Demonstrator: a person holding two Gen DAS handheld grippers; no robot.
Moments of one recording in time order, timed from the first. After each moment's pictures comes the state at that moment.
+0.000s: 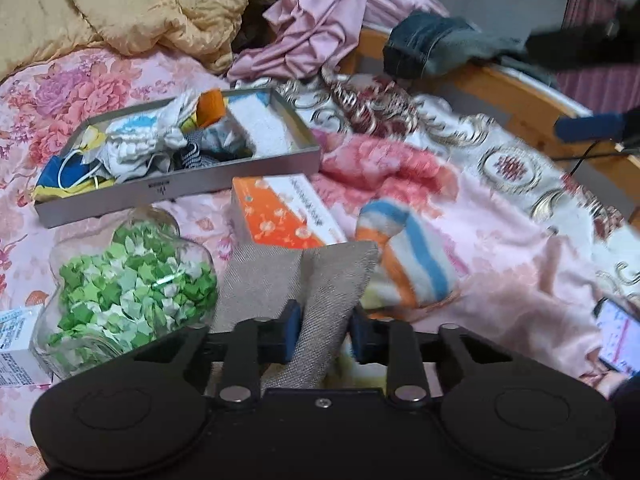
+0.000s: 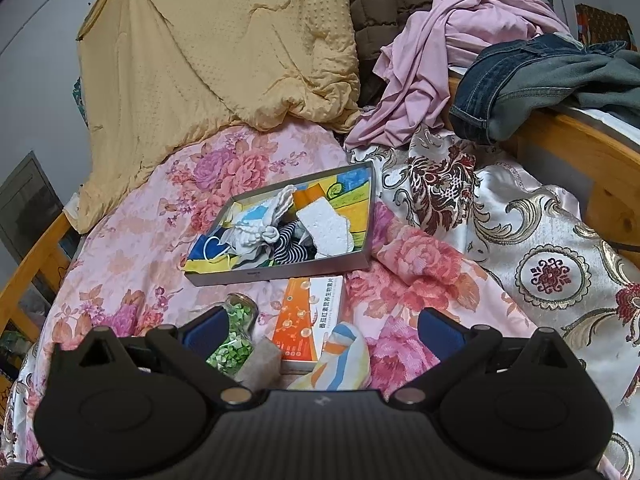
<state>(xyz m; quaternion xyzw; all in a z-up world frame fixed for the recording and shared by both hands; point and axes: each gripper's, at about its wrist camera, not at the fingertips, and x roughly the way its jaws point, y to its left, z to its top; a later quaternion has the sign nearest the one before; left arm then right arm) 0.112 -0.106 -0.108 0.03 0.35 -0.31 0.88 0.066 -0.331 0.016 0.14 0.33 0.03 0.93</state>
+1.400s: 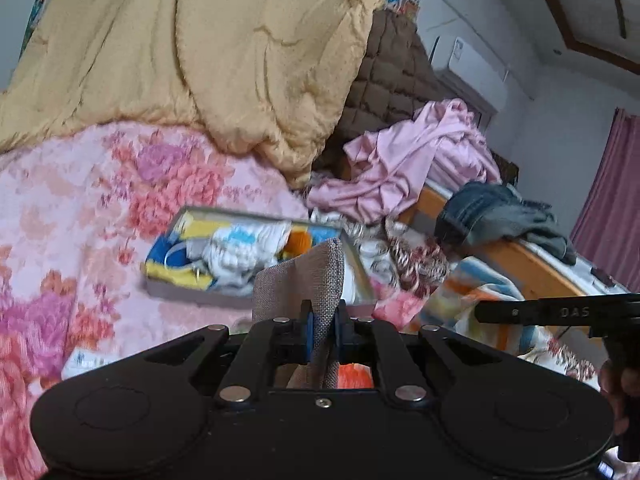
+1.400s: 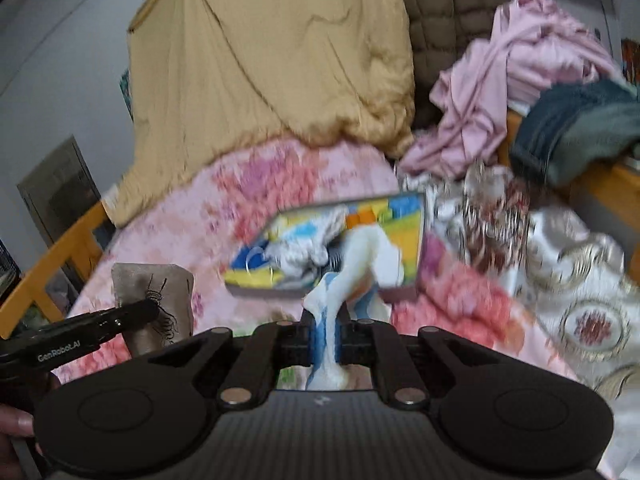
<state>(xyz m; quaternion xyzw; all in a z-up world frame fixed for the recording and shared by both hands) 0.083 -0.011 0.001 -0.10 0.23 -0.23 0.94 0.079 -0.301 0.047 0.10 0.29 0.09 0.95</state>
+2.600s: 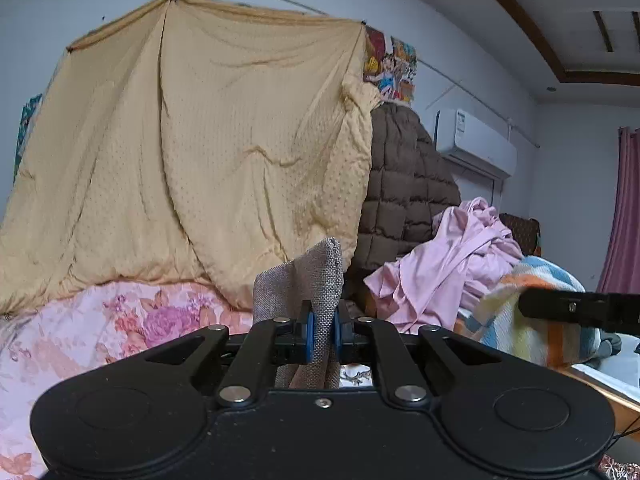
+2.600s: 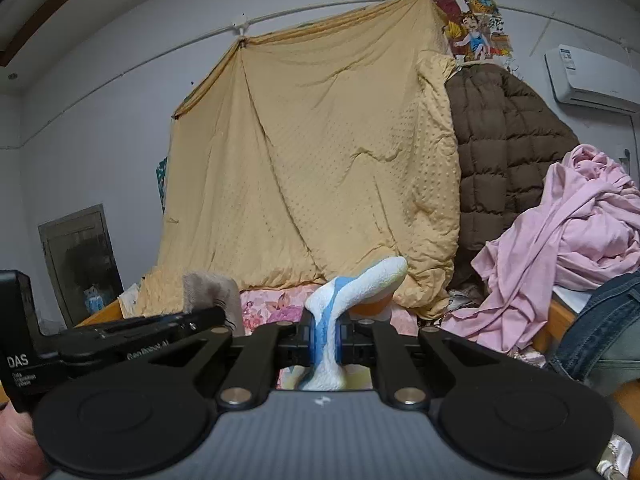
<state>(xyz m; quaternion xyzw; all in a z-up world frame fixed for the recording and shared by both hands) 0.198 -0.038 0.131 -0.06 0.10 -0.18 0.98 0.158 -0.271 0.160 0.06 0.12 0.12 0.98</state>
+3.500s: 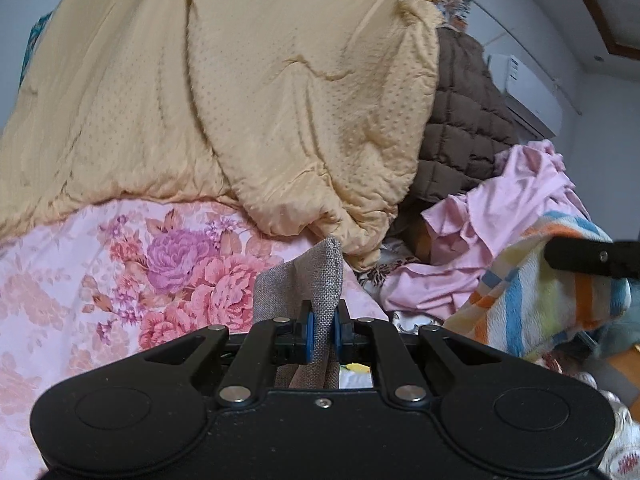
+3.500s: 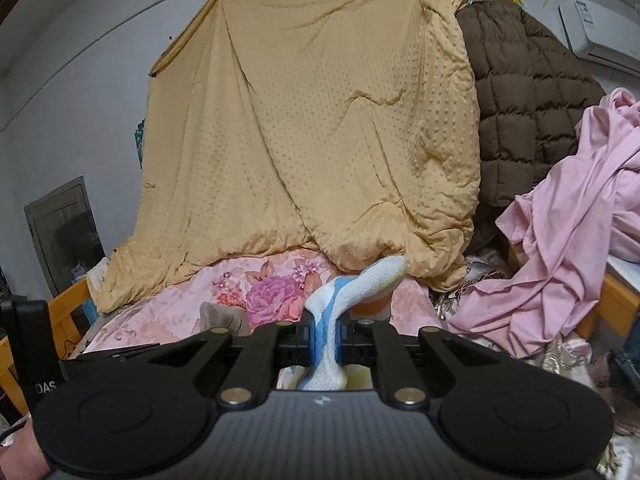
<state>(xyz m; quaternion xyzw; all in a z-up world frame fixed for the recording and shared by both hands) 0.343 -0.023 0.033 -0.08 0.20 -0.15 0.96 0.299 -0.253 0.097 0.06 0.18 0.12 0.98</state>
